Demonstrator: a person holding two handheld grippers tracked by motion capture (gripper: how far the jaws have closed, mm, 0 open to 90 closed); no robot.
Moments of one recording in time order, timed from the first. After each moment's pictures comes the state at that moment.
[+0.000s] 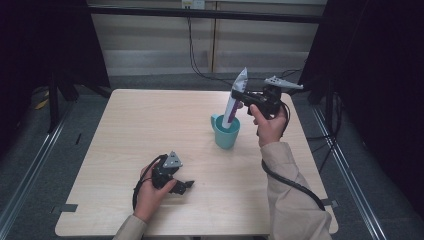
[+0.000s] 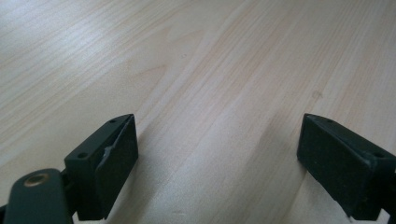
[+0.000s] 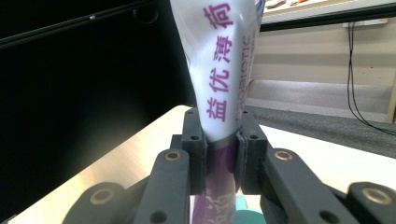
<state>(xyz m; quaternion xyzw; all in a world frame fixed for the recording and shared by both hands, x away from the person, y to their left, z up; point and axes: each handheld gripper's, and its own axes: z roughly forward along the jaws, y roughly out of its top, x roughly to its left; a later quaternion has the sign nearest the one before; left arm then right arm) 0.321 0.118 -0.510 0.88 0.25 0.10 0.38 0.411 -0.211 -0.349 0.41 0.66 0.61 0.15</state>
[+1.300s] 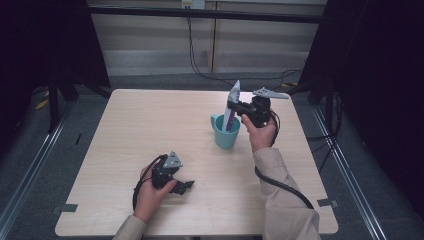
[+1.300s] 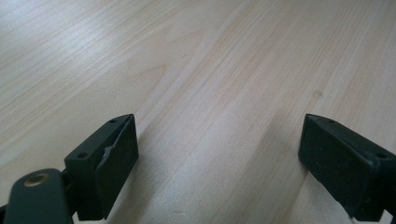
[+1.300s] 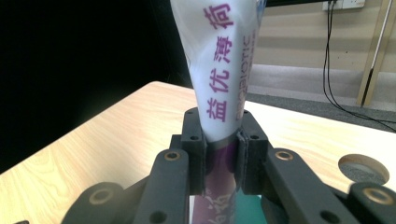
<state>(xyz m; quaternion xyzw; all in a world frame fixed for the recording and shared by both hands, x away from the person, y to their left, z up) 0.321 0.119 -0.509 0.89 0.25 0.09 0.38 0.423 -0.198 -0.398 0.43 0.68 0.57 0.19</state>
